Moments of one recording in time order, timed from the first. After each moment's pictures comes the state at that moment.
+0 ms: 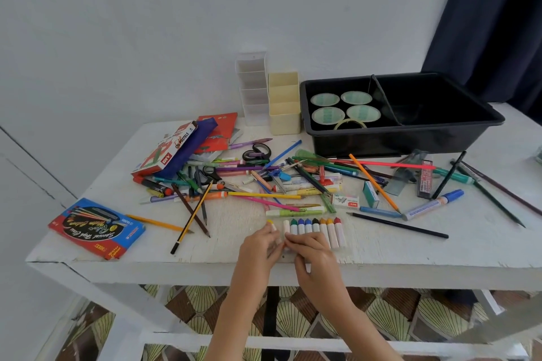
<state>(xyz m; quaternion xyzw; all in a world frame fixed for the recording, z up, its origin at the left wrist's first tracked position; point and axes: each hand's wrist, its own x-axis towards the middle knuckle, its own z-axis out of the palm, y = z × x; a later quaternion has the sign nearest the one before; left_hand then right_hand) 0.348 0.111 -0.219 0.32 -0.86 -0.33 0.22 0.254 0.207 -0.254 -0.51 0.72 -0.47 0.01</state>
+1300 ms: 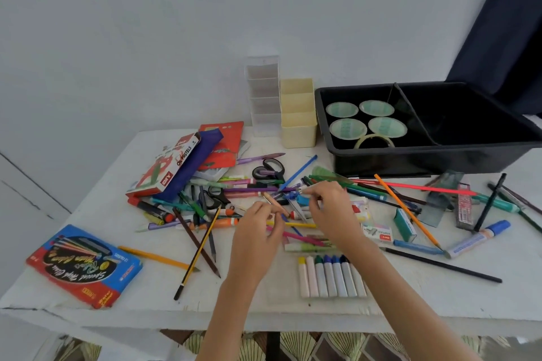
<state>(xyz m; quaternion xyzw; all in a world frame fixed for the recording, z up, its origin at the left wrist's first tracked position) 0.317 0.028 -0.186 0.30 -0.86 -0.28 0.31 0.168 0.094 -0.185 -0.46 0.81 -0.36 0.03</state>
